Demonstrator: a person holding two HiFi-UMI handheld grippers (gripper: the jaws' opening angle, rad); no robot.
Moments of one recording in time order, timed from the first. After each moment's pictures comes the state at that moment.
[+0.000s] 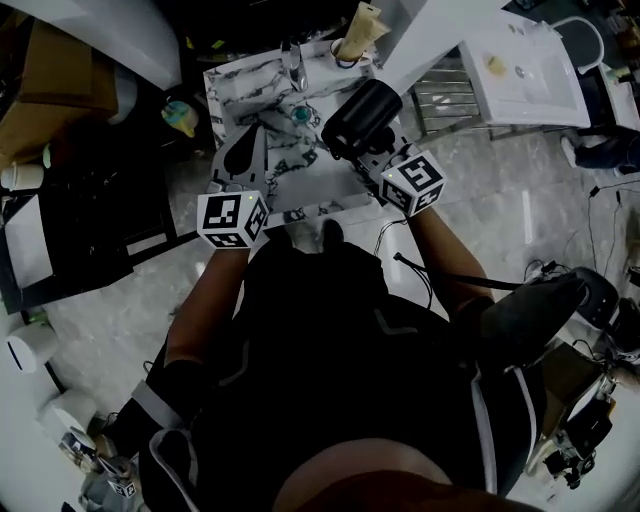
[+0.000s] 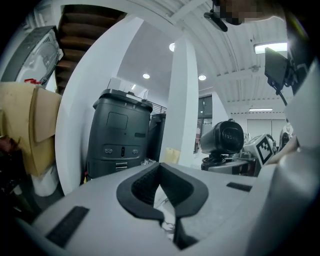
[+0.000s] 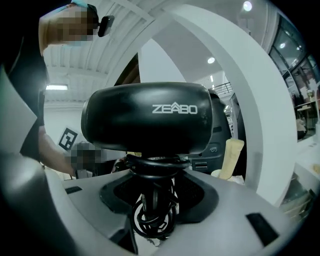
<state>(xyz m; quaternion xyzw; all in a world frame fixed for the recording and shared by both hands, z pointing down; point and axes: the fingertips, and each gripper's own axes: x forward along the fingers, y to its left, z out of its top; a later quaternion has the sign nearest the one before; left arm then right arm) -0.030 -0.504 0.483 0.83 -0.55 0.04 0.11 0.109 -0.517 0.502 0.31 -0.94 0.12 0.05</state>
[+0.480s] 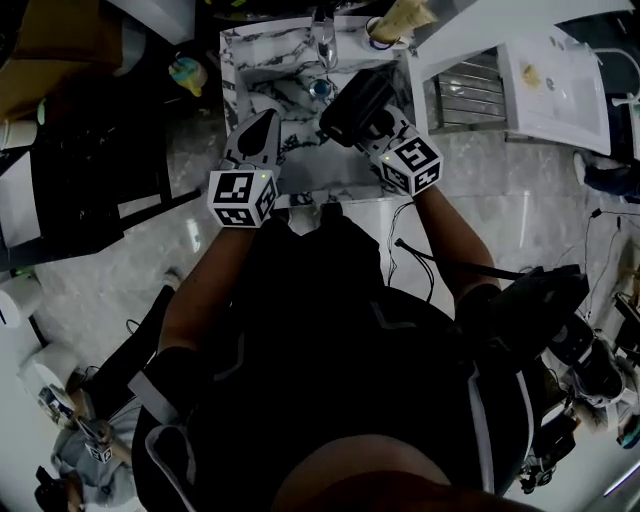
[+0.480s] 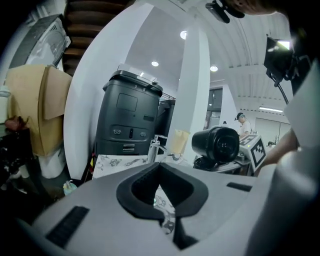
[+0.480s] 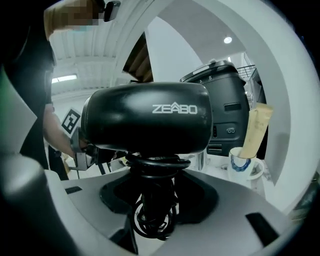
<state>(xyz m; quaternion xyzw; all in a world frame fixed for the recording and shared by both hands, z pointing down) -0.044 -0.503 0.556 0.80 -0.56 0.08 0.18 0.072 -0.526 0.589 0.22 -0.96 0.12 0.15</state>
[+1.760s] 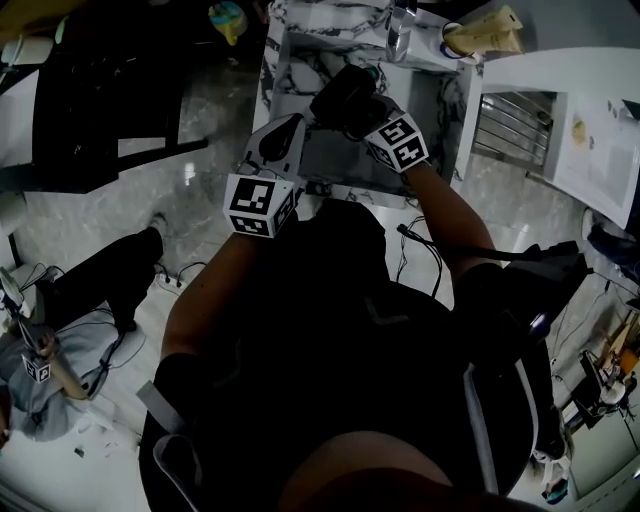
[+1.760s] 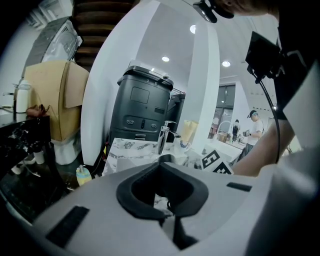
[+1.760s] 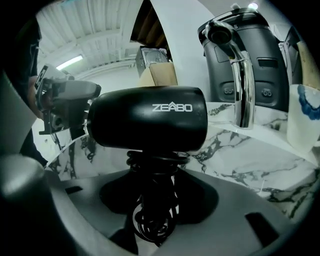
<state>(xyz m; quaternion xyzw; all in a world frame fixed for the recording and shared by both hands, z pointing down) -0.058 -0.455 0.598 0.76 -0.61 0.09 0.22 0.001 -0.514 0.744 0.09 -0.94 0.14 0.30</state>
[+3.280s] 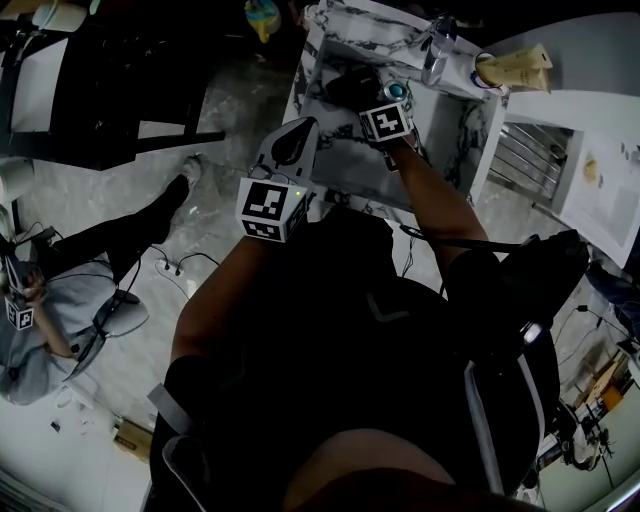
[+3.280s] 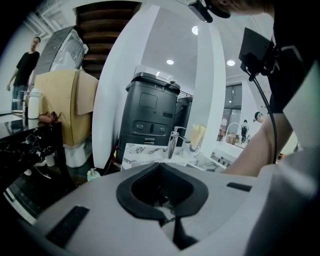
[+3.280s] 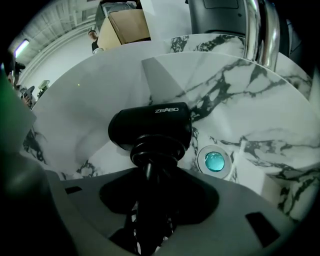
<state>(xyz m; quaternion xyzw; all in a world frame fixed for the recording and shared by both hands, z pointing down) -0.087 -0.449 0.583 0.73 -0.65 0.08 0.20 -0.015 -0.549 0.834 0.18 -0.82 0.21 0.50</state>
